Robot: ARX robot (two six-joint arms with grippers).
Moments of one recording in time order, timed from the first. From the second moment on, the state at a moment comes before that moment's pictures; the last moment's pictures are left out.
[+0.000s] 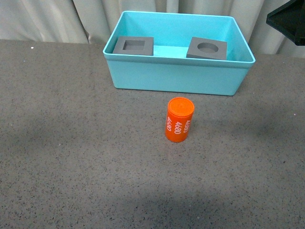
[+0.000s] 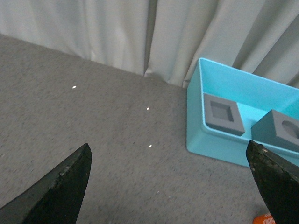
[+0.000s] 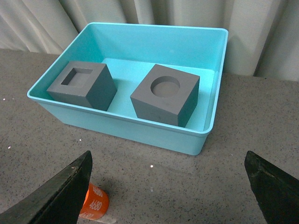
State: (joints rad) left arm -0.09 1.09 0.38 0.50 -0.13 -0.26; right arm 0.14 1.47 0.64 0.44 -0.22 0.06
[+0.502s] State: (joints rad) left arm -0.06 0.62 0.10 0.25 -0.14 -0.27; right arm 0.14 1.47 0.64 0.44 -0.22 0.06
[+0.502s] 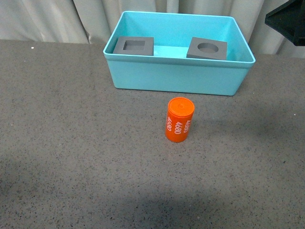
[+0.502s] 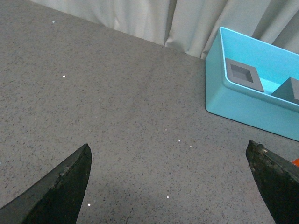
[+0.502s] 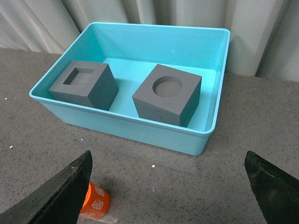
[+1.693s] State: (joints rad) left arm 0.00 0.01 0.02 0.00 0.00 -0.01; right arm 0.14 1.47 0.64 0.44 -0.22 0.06
